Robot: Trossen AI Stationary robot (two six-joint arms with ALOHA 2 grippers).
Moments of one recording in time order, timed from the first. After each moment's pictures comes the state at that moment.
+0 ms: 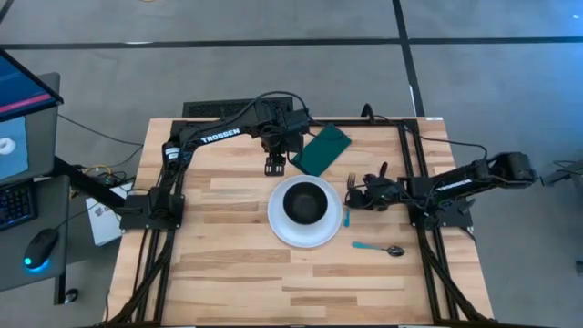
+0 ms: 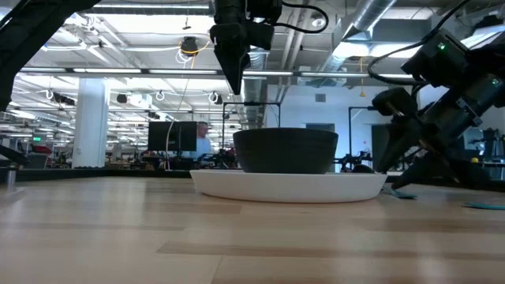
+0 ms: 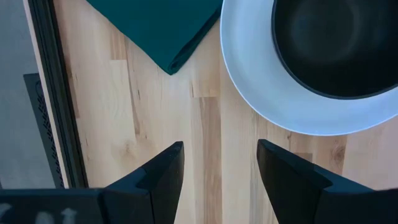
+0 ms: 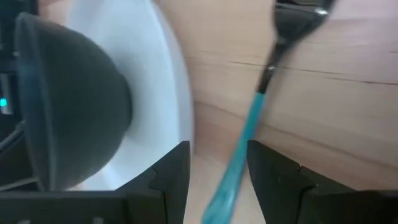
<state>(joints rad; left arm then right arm) 0.29 2.07 2.17 -1.48 -0.06 0.33 -0.05 1.14 0.17 0.21 0.00 1.36</state>
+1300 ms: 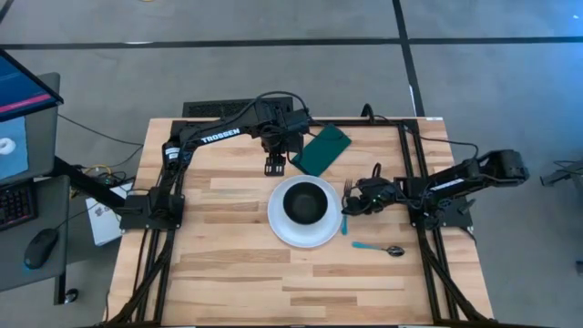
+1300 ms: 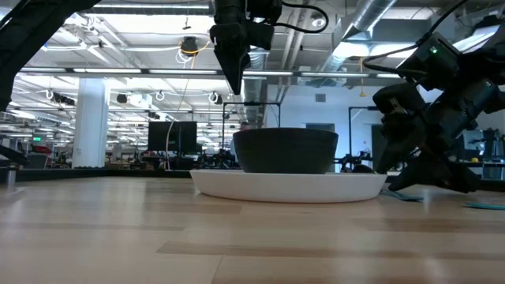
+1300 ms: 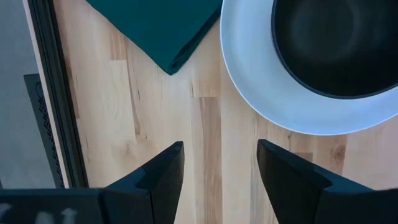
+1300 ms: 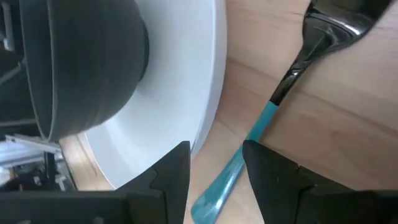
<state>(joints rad) 0.29 2.07 2.17 -1.48 -0.06 0.33 -0.05 1.26 0.17 0.29 -0.17 1.20</state>
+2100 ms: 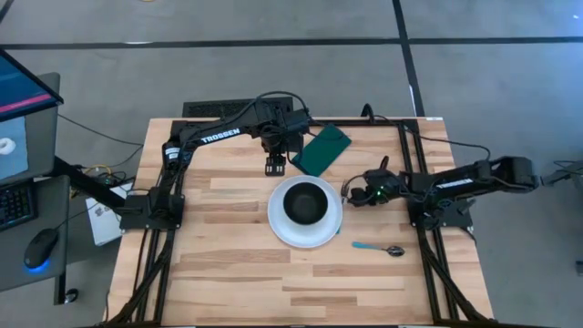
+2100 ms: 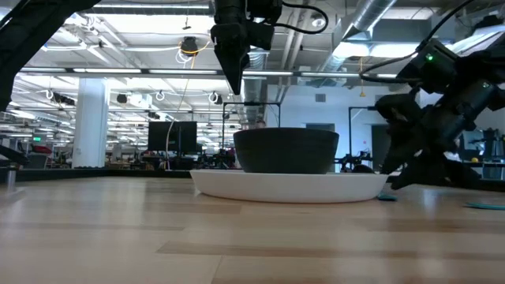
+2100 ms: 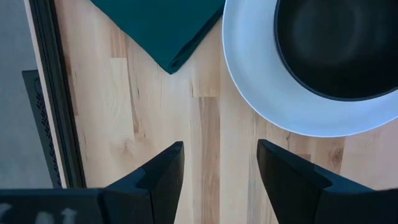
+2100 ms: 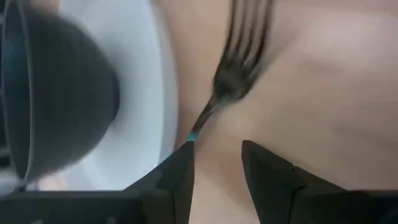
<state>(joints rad) 0.29 2.07 2.17 -1.48 -0.06 0.31 -0.19 1.11 0.17 0.14 -0.13 1.10</state>
